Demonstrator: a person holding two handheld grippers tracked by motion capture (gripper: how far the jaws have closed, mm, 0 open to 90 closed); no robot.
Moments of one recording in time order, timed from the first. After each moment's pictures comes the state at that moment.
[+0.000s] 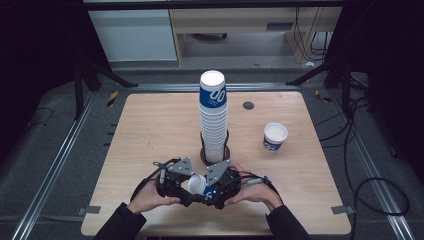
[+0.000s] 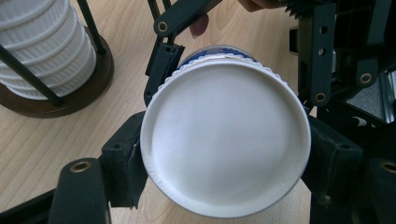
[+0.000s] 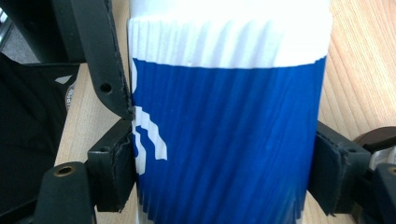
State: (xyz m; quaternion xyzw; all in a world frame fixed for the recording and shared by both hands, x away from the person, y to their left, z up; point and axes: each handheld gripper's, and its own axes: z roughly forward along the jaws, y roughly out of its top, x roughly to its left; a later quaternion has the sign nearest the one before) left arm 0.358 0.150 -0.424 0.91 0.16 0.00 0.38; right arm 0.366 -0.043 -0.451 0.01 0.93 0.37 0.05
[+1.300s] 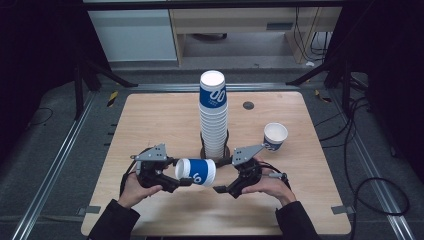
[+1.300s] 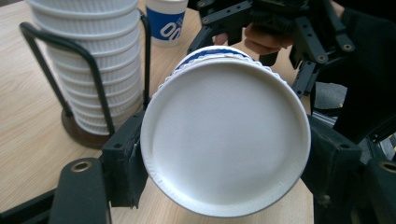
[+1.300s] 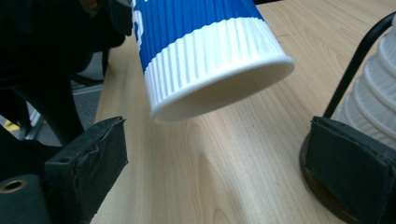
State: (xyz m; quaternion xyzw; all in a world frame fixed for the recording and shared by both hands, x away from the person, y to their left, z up) left arm 0.371 0.199 -0.406 0.84 0.18 0.01 0.51; right arm 0.389 -0.100 -0.439 0.11 0.85 0.51 0.01
